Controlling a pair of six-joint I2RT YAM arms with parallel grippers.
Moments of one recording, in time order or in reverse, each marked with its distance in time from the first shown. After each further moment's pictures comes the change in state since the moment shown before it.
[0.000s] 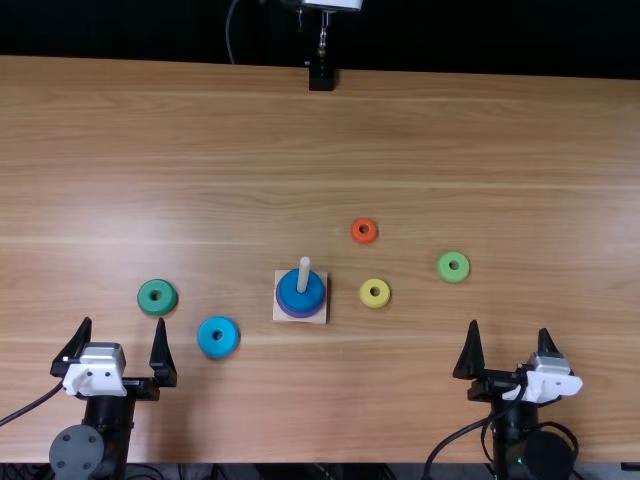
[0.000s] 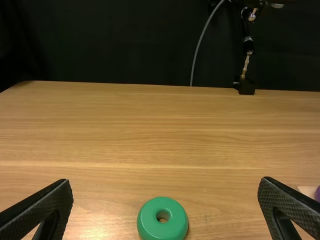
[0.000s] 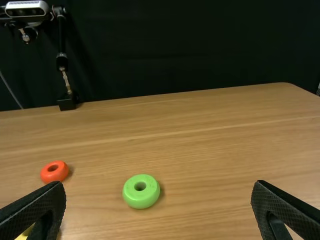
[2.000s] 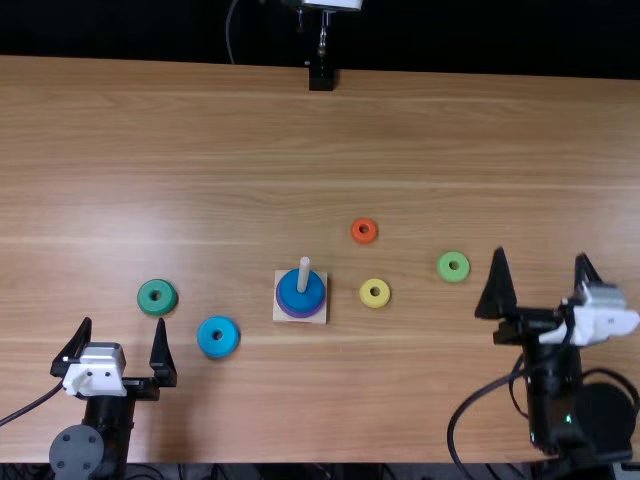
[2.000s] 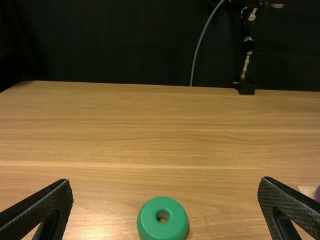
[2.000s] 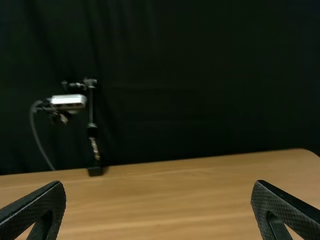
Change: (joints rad) left arm 0.000 0.000 0.000 0.000 0.000 0.000; right arm 0.028 0.541 0.528 0.118 -0.013 0.004
